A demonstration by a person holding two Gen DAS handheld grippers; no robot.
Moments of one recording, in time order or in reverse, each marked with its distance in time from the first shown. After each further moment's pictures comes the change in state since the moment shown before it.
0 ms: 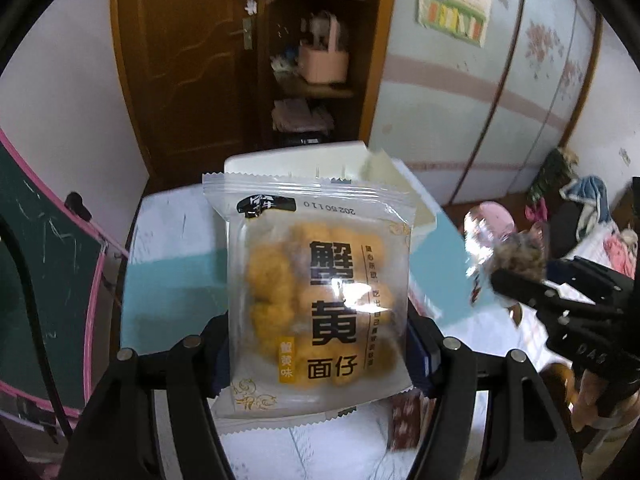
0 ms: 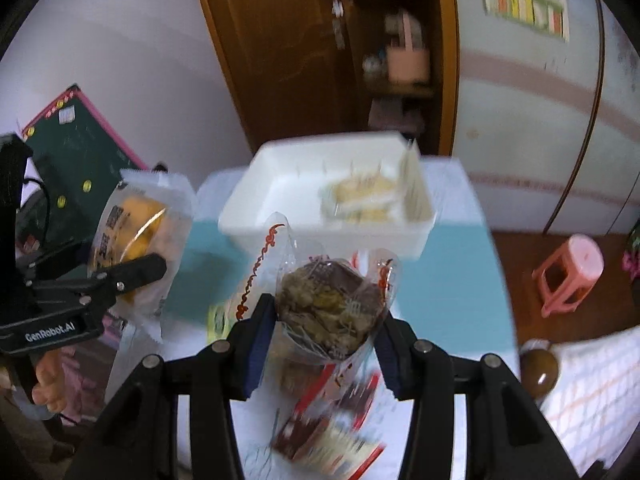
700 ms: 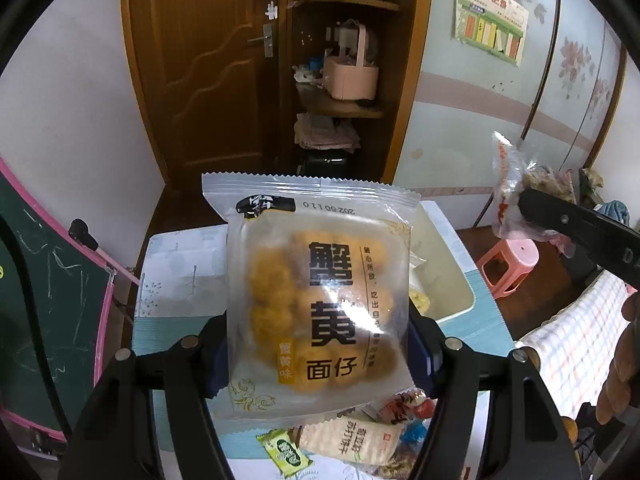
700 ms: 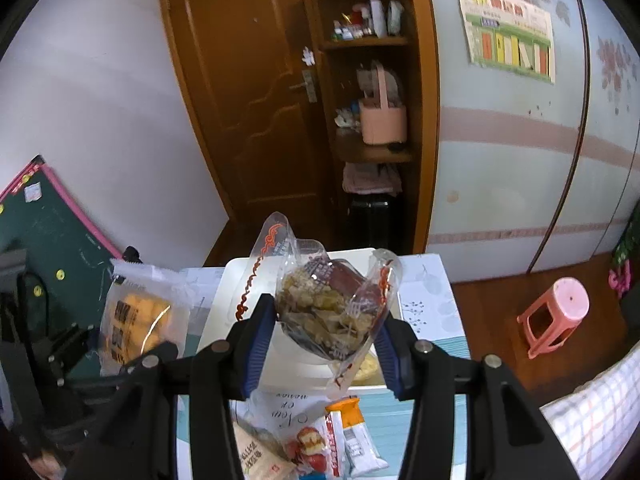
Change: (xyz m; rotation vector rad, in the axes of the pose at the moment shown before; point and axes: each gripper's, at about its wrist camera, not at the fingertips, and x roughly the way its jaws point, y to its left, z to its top) left arm 0.069 0.013 0.098 -0.032 -0.002 0.081; right arm 0.023 -0.025 0.149 0.070 -0.117 -0.074
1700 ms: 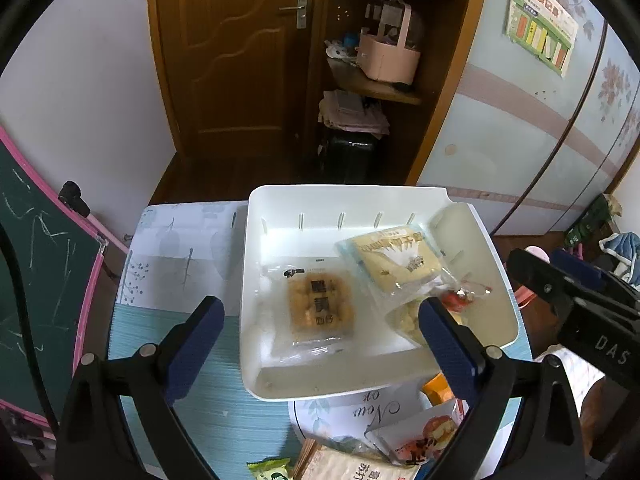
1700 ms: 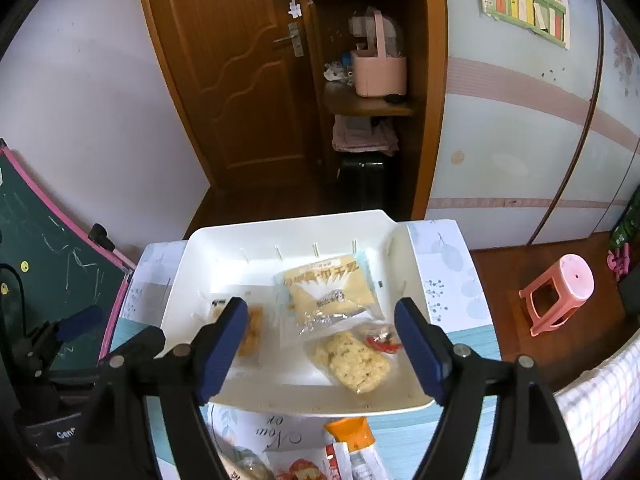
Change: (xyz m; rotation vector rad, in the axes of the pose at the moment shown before) left arm 0.081 0.033 0.004 -0.123 0.062 0.025; right arm 0.100 0.008 -0.012 0.007 0.141 -0.048
